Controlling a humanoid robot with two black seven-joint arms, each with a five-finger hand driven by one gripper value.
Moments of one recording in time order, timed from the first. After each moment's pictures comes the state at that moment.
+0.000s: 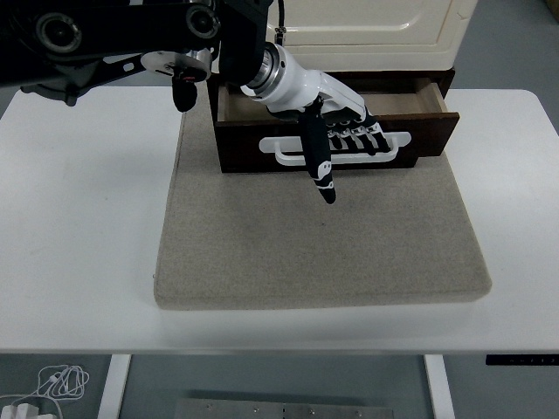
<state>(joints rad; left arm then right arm) -1.81 0.31 0.18 -1.25 0.30 -0.46 0.32 -0.03 0.00 -0.04 0.15 0.01 -0.01 -0.09</state>
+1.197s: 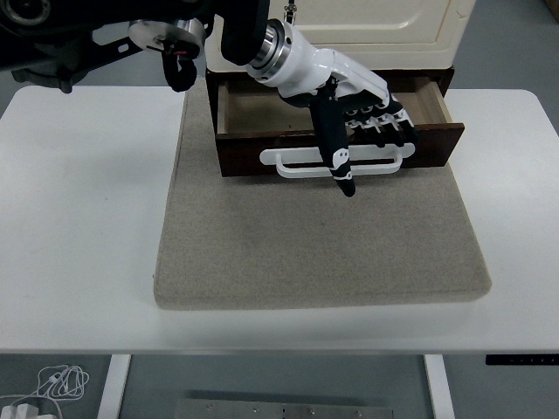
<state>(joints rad) -1.82 0.35 0.04 -1.26 0.29 -0.52 0.30 -0.03 0.00 -0.04 0.15 0.01 -0.01 -0.09</state>
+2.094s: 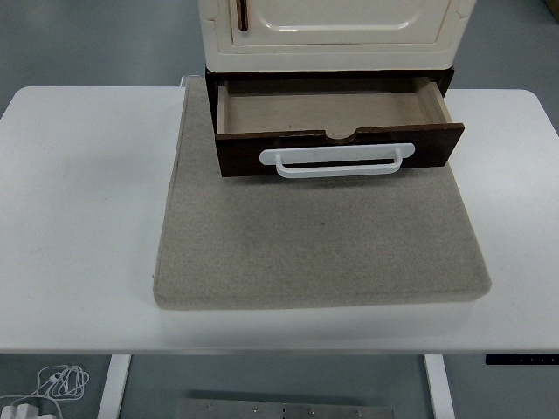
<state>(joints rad) -1.77 0.42 -0.71 -0.94 0.29 -0.54 -0.01 -0.03 0.00 -0.04 0.15 0.01 -0.01 -0.09</state>
